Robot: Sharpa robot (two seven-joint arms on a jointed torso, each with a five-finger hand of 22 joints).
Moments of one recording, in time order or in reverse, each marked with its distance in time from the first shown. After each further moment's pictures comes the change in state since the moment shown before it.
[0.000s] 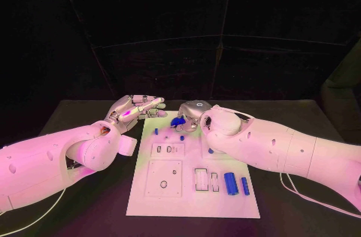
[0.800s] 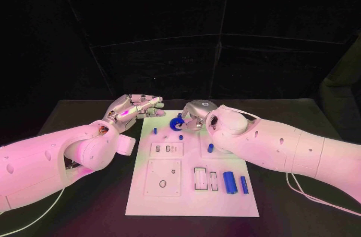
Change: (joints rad) left arm 0.000 -0.002 0.000 -0.003 0.000 0.000 -0.001; left_hand 0.000 0.000 0.003 -0.003 0.000 0.000 0.000 0.000 0.000 -0.004 0.004 -0.005 -0.001 -0.004 0.004 0.000 0.001 0.000 0.000 0.000 0.000 -0.001; right arm -0.004 -0.056 -0.003 0.035 0.045 -0.047 0.016; right_hand 0.081 0.032 -0.041 -0.034 0.050 -0.014 0.002 0.007 0.004 0.004 0.003 0.008 0.000 0.004 0.003 0.004 0.000 0.000 0.000 0.007 0.004 0.000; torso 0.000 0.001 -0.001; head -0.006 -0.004
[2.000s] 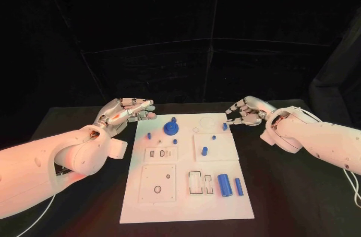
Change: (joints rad) left arm 0.003 -0.006 0.000 -0.027 0.000 0.000 0.004; left_hand 0.000 0.000 0.007 -0.007 0.000 0.000 0.000 -0.004 0.000 0.000 0.000 -0.004 0.000 0.000 0.000 -0.004 0.001 0.000 0.000 0.000 -0.004 0.000; right arm 0.000 -0.406 -0.002 -0.004 0.575 -0.058 0.458; right_hand 0.255 -0.037 0.017 -0.196 -0.049 0.035 -0.020 0.022 -0.002 -0.050 -0.018 -0.070 0.000 0.000 -0.007 -0.014 0.001 0.000 -0.016 -0.009 -0.016 -0.001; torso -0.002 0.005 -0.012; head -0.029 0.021
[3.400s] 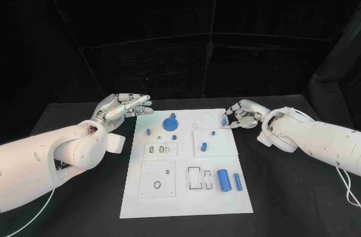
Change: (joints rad) left arm 0.000 0.012 0.000 -0.036 0.000 0.000 0.002; left_hand 0.000 0.000 0.000 0.000 0.000 0.000 0.000 0.000 0.000 0.000 0.000 0.000 0.000 0.000 0.000 0.000 0.000 0.000 0.000 0.000 0.000 0.000; right arm -0.034 0.032 0.000 -0.048 0.022 0.088 0.044; right_hand 0.035 0.020 0.029 -0.043 -0.010 0.018 0.006 0.011 0.003 0.004 0.004 0.008 0.002 0.000 0.000 0.000 0.000 0.000 0.000 0.000 0.000 0.002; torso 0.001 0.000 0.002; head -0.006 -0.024
